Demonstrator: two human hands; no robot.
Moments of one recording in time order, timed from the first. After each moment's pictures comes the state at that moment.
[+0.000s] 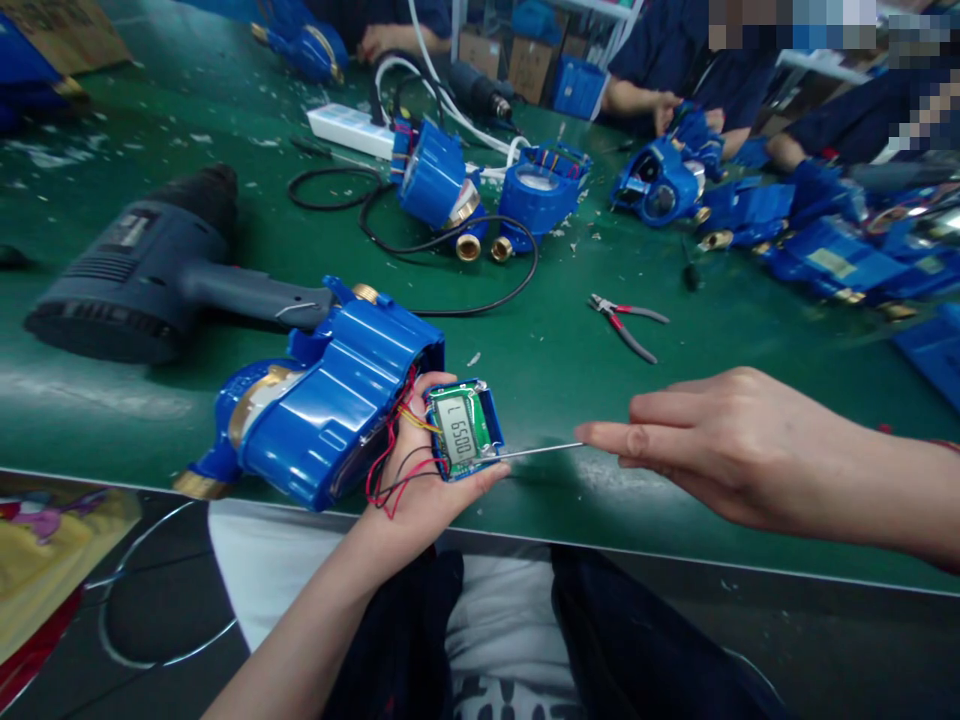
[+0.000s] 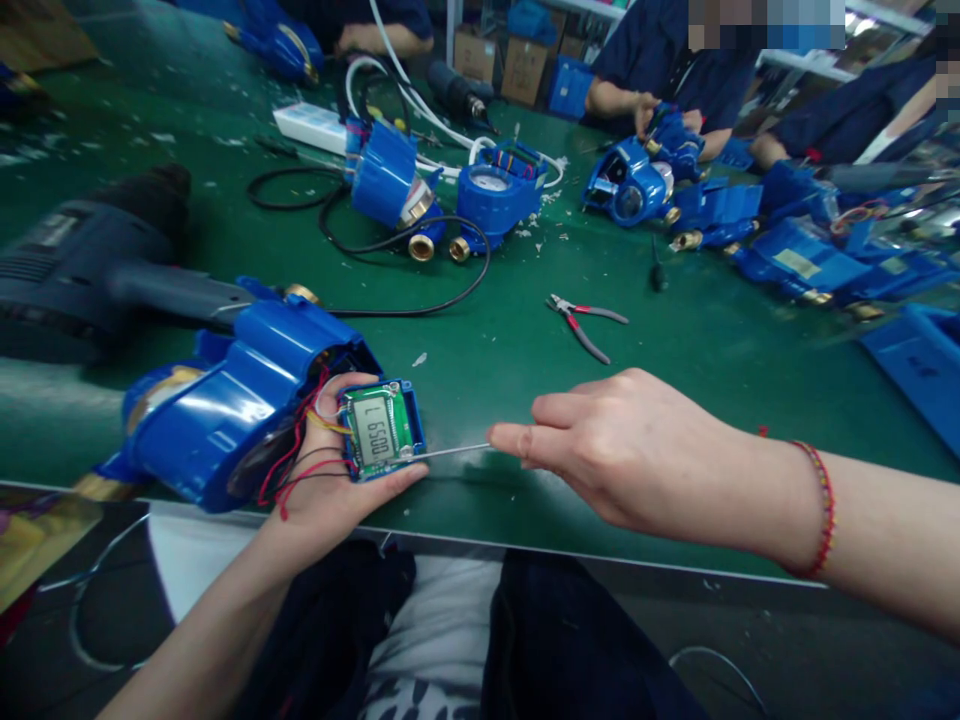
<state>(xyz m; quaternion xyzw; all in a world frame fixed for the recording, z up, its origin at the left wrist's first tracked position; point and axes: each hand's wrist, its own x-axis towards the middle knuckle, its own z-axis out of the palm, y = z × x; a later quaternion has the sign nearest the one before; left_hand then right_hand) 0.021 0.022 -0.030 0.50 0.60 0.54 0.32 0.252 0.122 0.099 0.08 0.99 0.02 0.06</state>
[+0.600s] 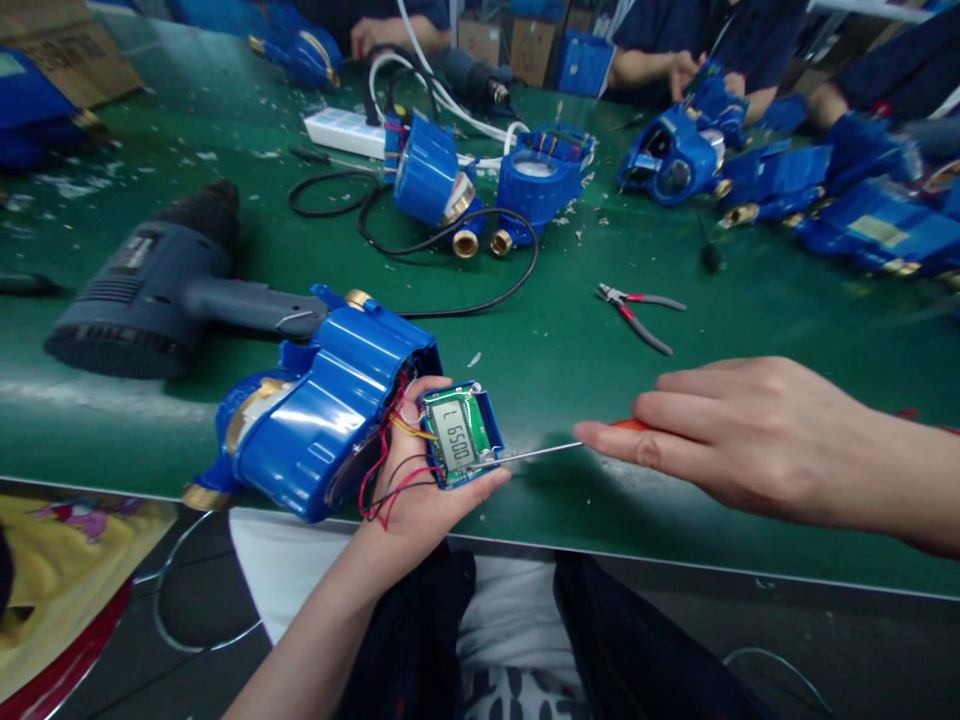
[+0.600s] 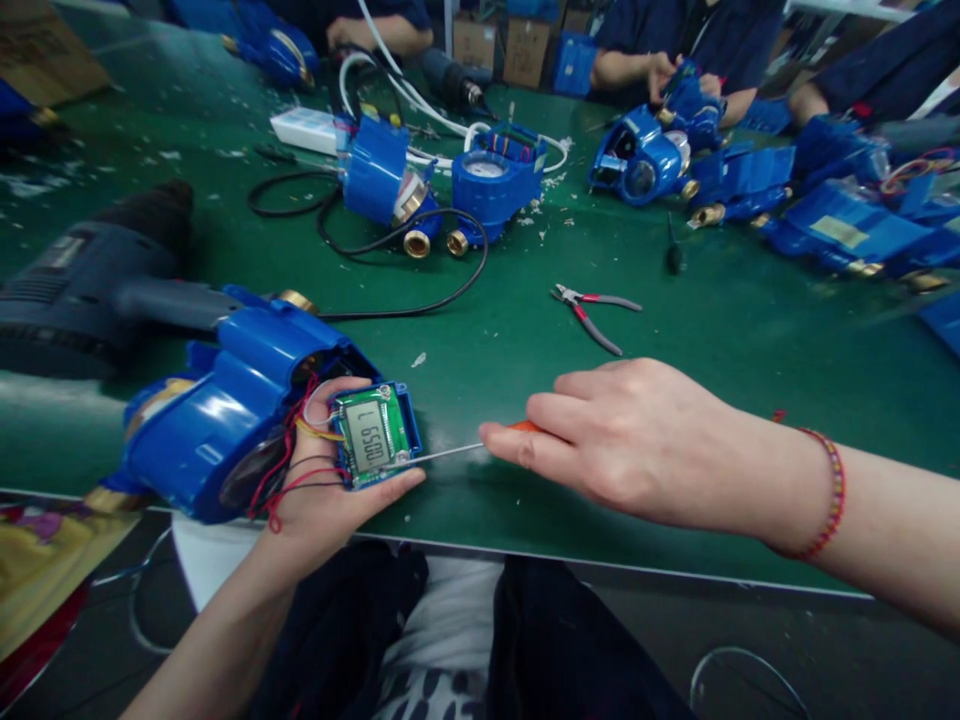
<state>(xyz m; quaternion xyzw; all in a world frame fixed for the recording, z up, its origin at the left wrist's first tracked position) 0.022 0.021 -0.036 0.53 0.58 0.56 0.25 0.258 0.137 0.082 -0.01 1.00 0.07 -0.03</state>
